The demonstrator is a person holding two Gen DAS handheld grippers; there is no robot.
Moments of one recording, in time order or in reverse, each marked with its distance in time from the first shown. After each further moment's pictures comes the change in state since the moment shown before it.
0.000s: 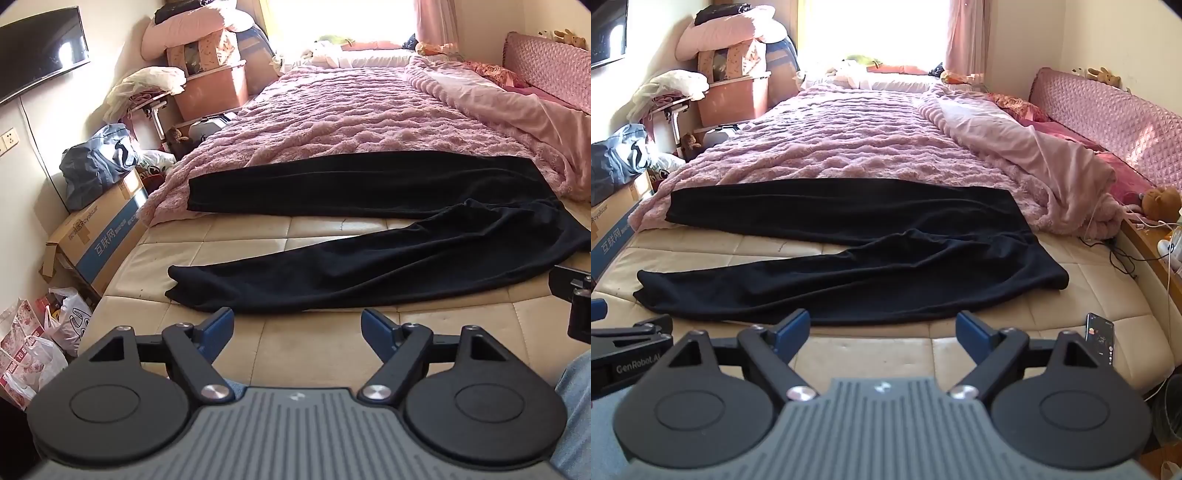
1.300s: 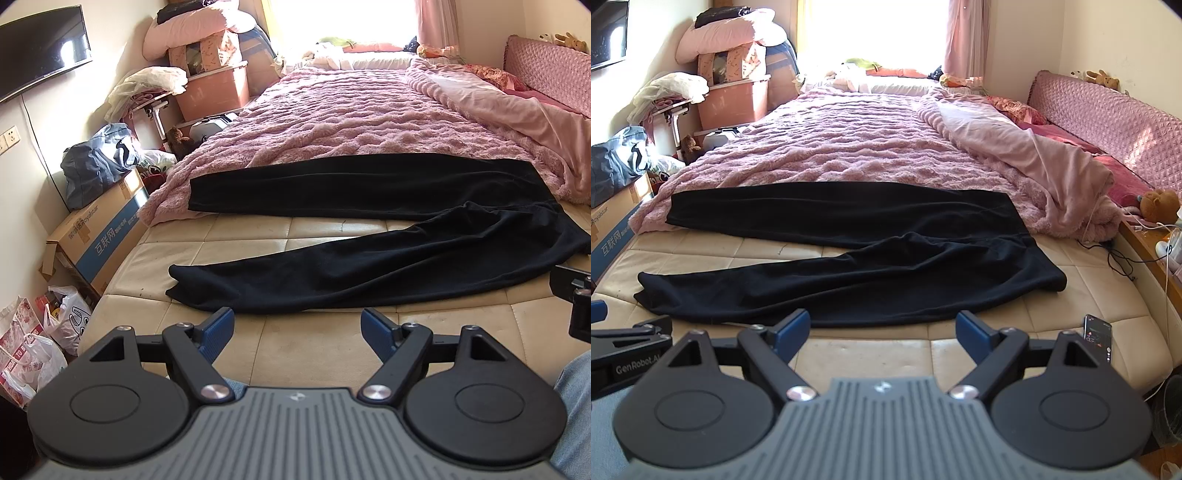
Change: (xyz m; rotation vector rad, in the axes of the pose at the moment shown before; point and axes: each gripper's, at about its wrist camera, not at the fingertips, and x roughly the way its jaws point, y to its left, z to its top) left arm 0.001 0.000 0.001 -0.004 -0.003 -0.004; right arm -0.009 0.001 0.005 0.000 -0.006 0.000
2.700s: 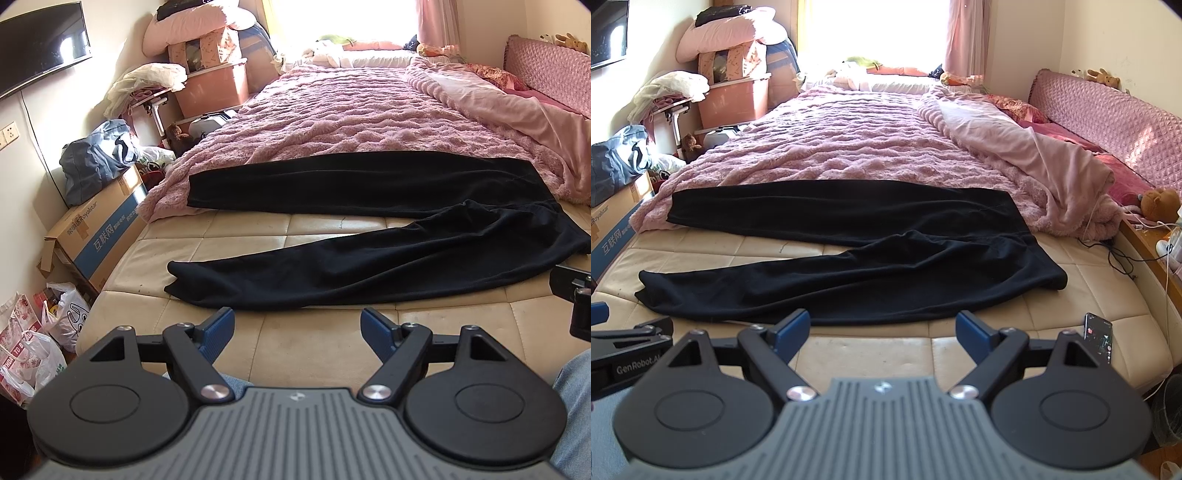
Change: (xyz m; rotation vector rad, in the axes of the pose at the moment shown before) left arm -0.002 0.001 -0.001 -0.005 0.002 -0.005; right arm -0.008 -0.002 0.010 -0.001 0.004 0.001
